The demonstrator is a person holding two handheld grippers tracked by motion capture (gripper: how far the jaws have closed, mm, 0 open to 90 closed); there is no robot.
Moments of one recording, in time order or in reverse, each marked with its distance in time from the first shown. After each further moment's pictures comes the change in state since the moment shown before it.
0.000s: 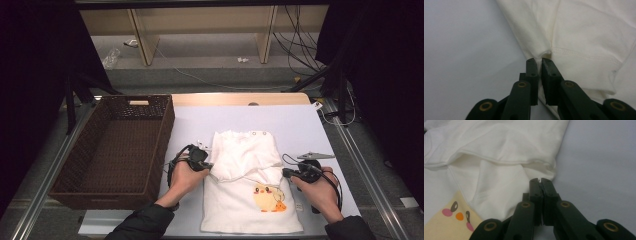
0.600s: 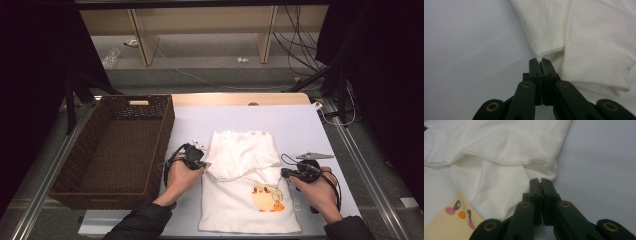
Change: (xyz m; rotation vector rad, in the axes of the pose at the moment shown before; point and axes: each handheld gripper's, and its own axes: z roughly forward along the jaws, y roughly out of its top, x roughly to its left) left arm 0.013 -0.003 -0.006 0.010 0.059 0.010; right arm 0.004 0.001 0.000 -0.003 0.012 -0.003
